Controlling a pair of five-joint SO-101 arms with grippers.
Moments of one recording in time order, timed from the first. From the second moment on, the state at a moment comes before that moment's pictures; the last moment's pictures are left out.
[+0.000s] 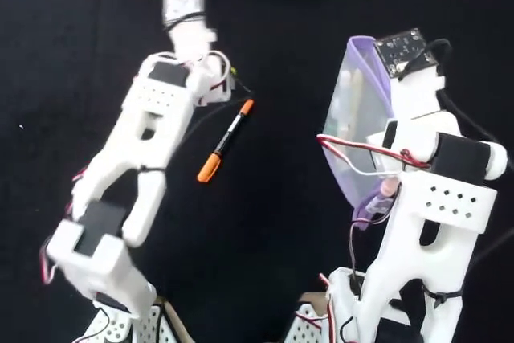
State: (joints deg) left arm 12.6 8.5 -3.4 56.0 15.3; right arm 17.1 -34.9 14.0 92.0 30.0
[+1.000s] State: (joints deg) left arm 14.8 68.4 -76.8 87.8 -3.3; right arm 17.1 -34.9 14.5 91.8 30.0
